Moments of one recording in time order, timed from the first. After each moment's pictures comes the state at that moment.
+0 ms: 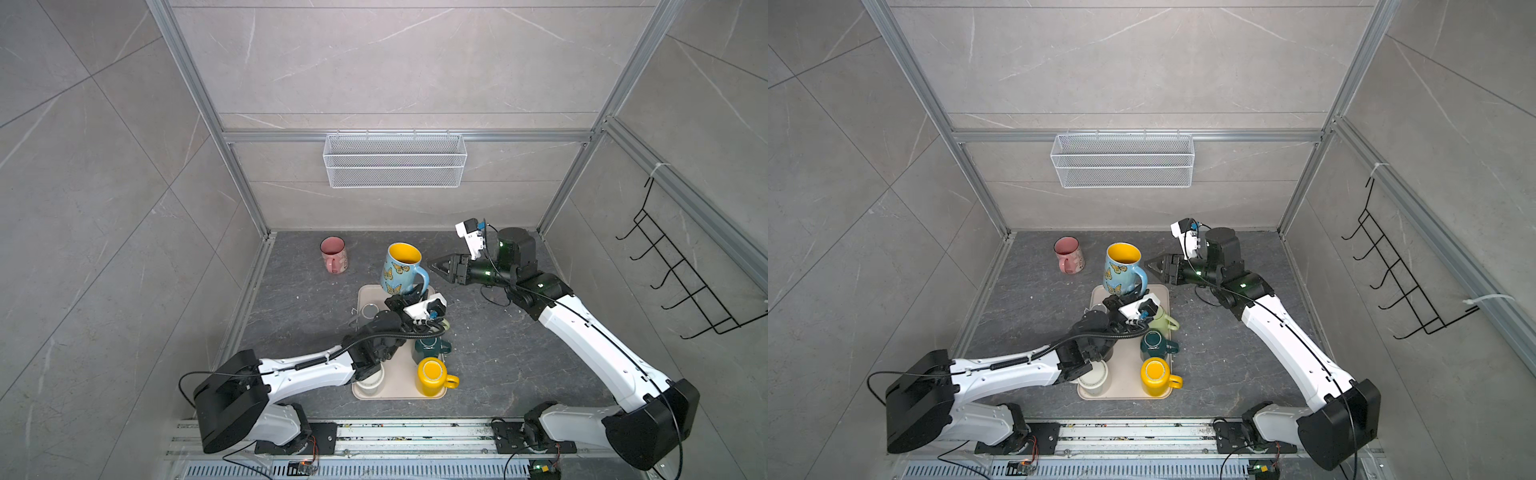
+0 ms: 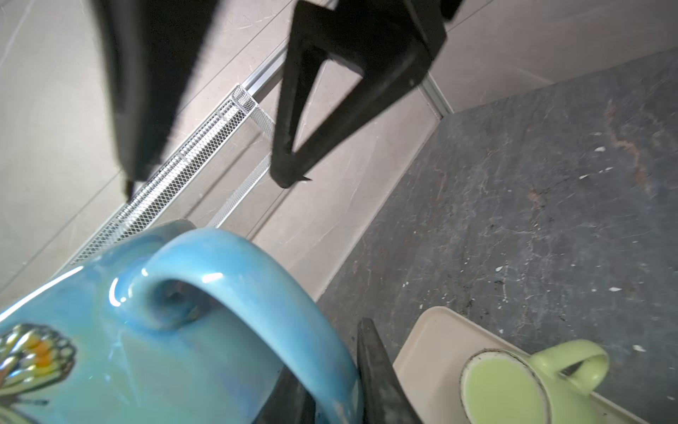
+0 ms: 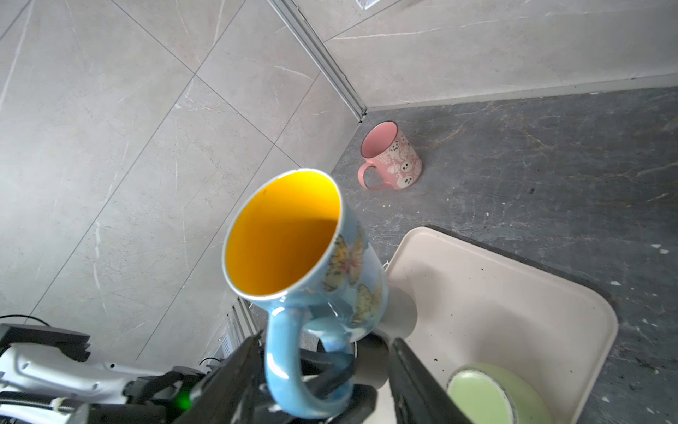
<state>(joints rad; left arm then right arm) -1.07 1.40 0.72 0.70 -0.48 0.80 0.43 1.29 1.27 -0.36 -0.63 0.46</state>
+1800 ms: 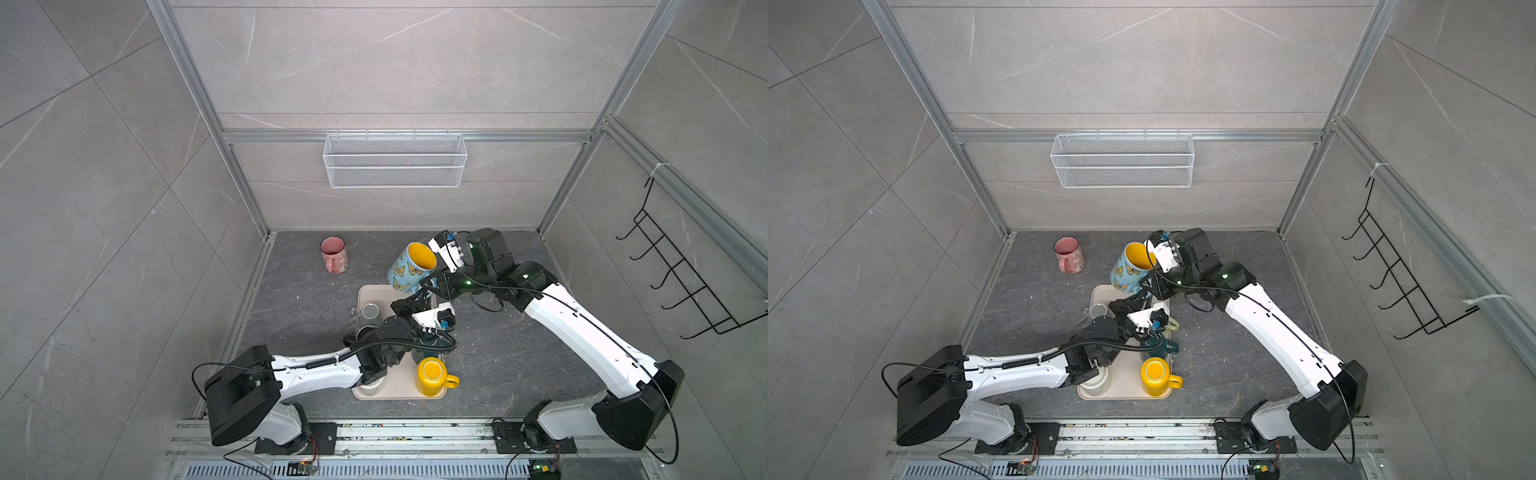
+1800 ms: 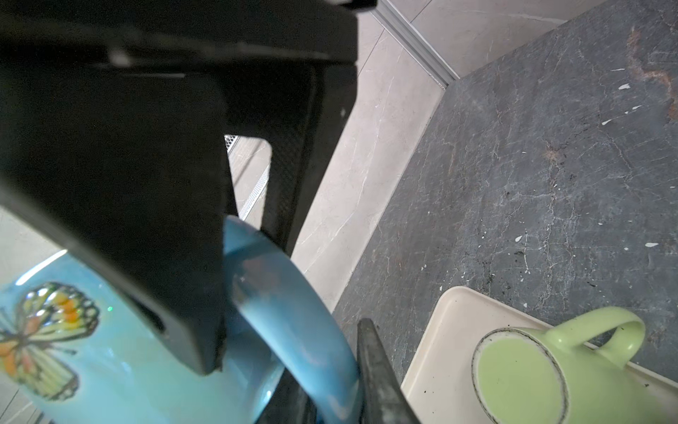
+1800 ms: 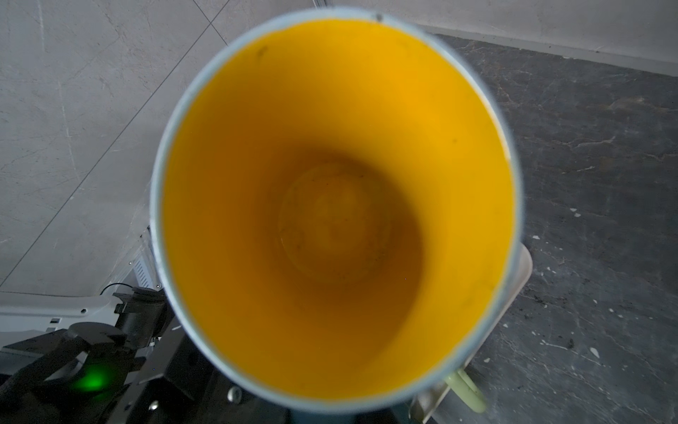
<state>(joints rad) -1.12 1.43 0.74 0.69 -0.56 0.93 0.60 1.41 1.45 -0.73 -0.38 0.19</state>
